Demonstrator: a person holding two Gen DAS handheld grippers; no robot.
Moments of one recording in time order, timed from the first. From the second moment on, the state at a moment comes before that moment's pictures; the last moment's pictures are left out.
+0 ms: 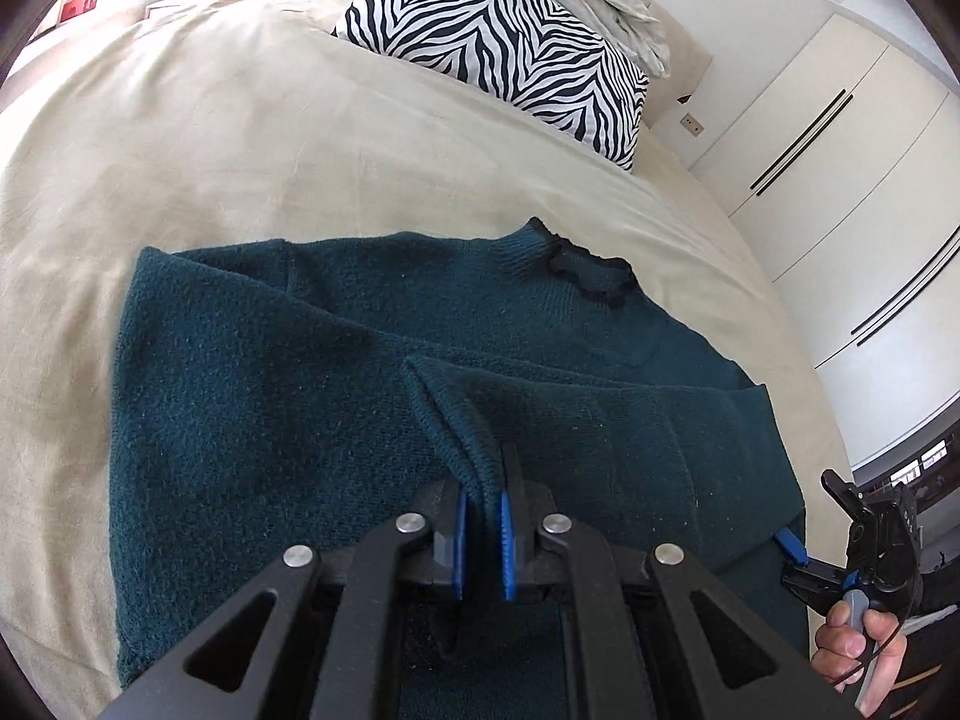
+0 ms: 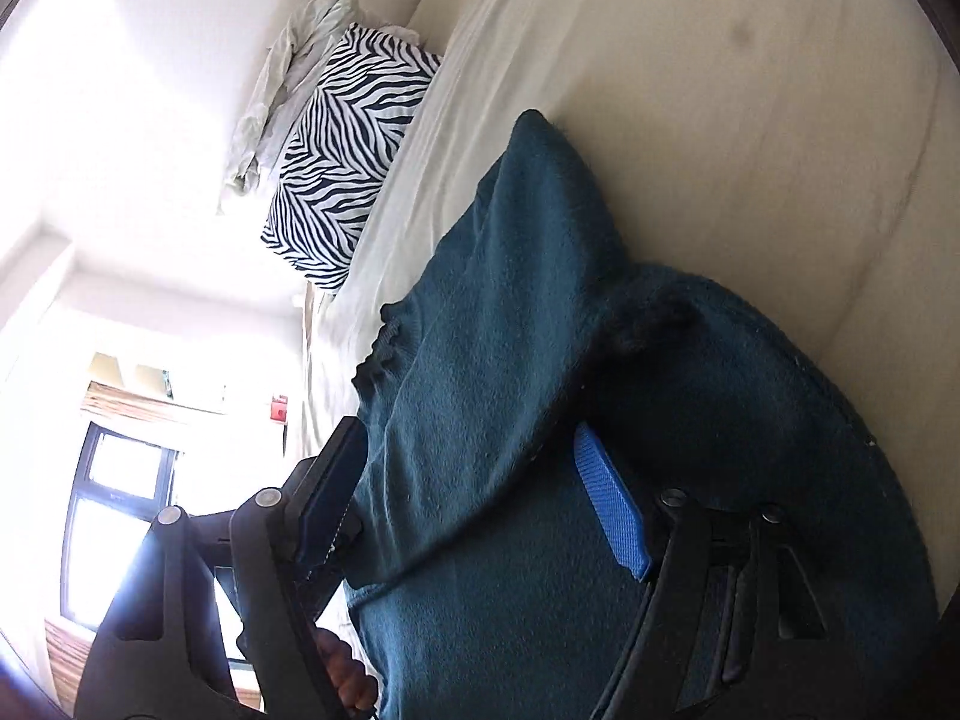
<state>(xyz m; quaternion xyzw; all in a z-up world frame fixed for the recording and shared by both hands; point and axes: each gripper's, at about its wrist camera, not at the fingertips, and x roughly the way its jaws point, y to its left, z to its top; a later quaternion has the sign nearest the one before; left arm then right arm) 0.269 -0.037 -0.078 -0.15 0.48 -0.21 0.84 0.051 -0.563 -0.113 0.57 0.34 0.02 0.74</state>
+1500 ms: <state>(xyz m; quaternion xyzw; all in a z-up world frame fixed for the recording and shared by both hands) 0.271 -0.027 -0.110 -0.21 0.43 -0.26 0.84 0.142 -0.626 -0.133 0.54 0.35 0.11 0.76</state>
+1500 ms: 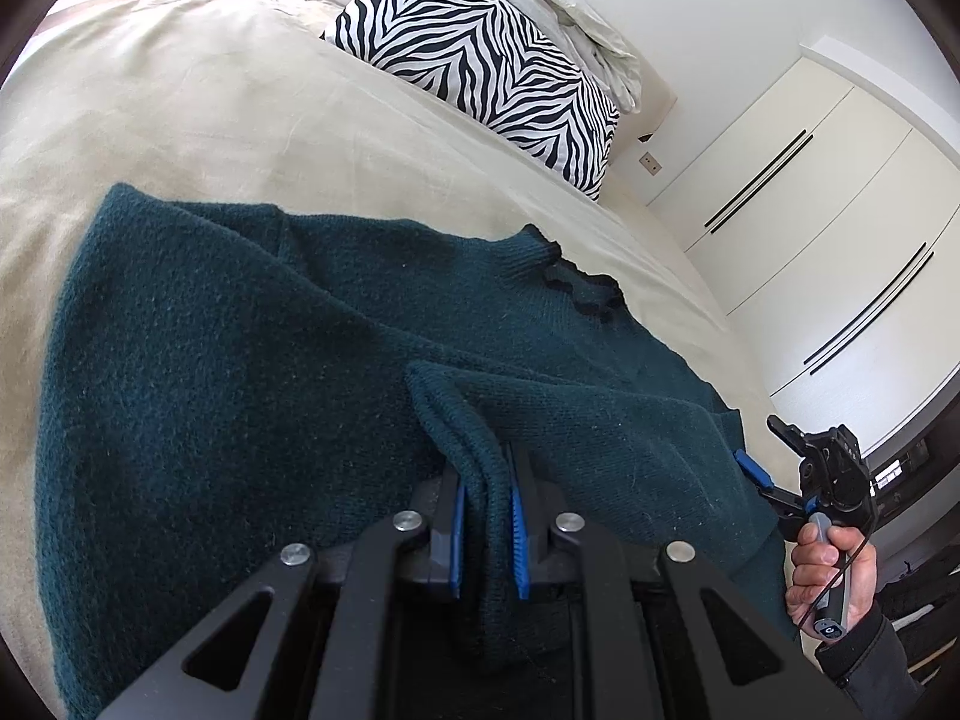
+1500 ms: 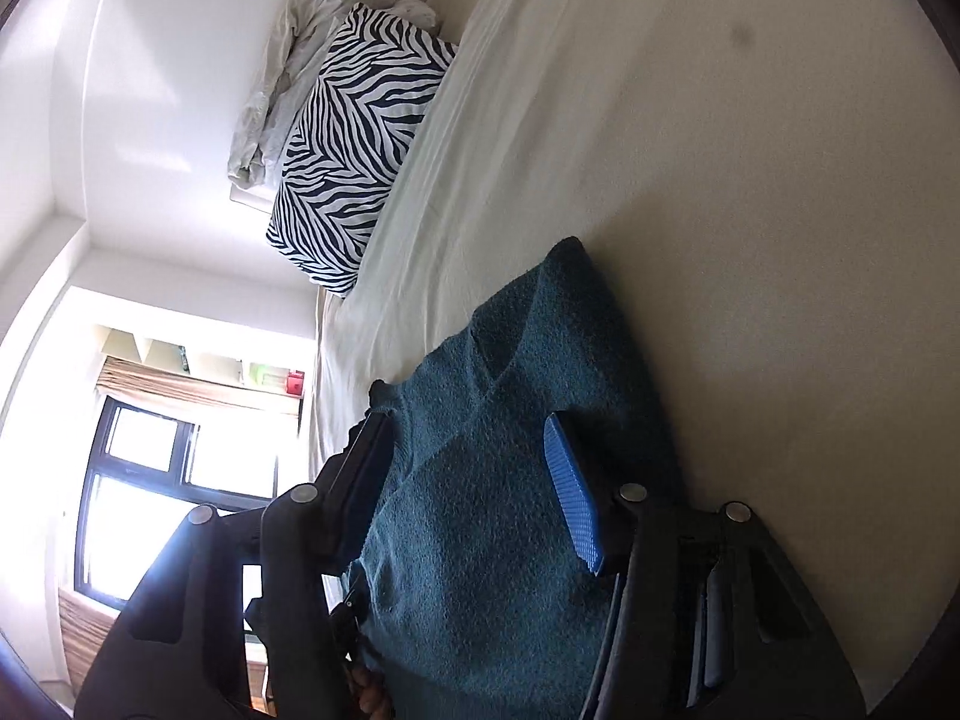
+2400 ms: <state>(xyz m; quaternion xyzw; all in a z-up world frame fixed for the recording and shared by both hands) 0.273 -0.023 -0.109 -0.23 0.43 -0.27 0.83 0.094 -0.606 -0.085 0.47 0.34 0.08 0.81</state>
